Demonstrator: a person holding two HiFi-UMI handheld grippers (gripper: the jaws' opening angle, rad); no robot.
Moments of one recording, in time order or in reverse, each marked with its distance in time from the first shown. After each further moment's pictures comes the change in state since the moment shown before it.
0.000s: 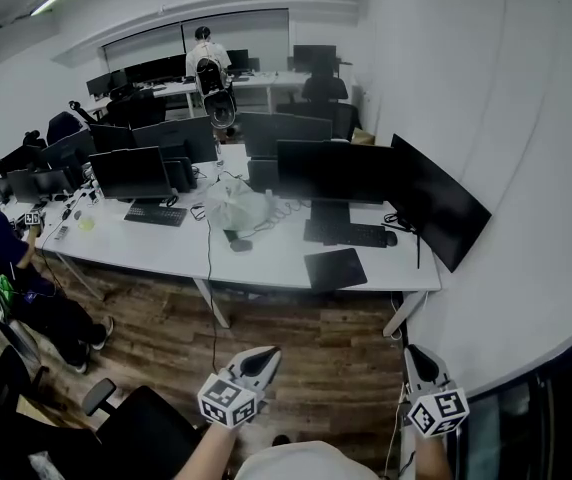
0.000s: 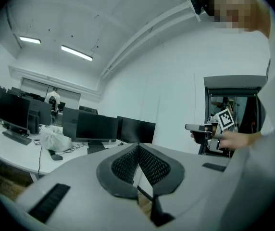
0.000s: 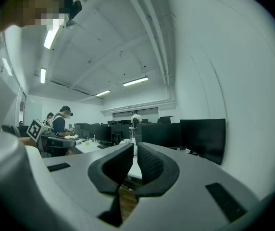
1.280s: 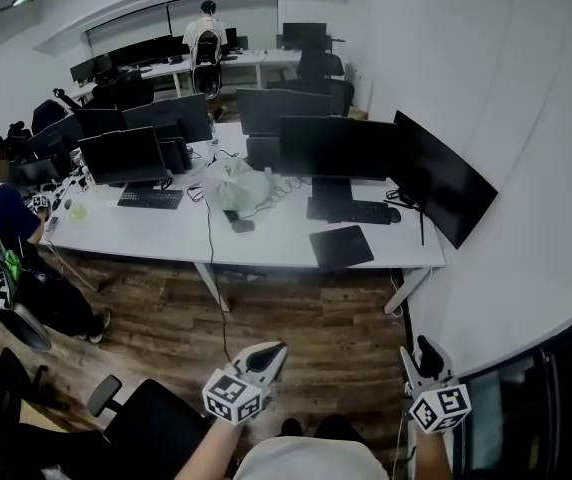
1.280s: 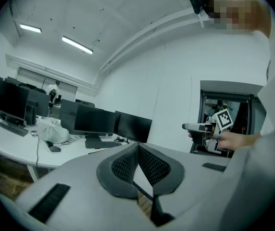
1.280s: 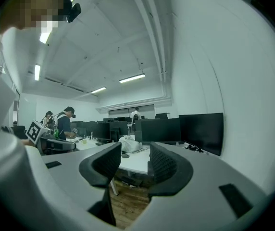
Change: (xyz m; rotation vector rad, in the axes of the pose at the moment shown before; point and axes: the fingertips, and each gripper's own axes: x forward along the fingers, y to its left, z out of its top) left arm -0.037 0.033 -0.033 -0.050 0.035 -0.077; right arm 0.009 0.063 -0.026 0.020 0.036 -0.065
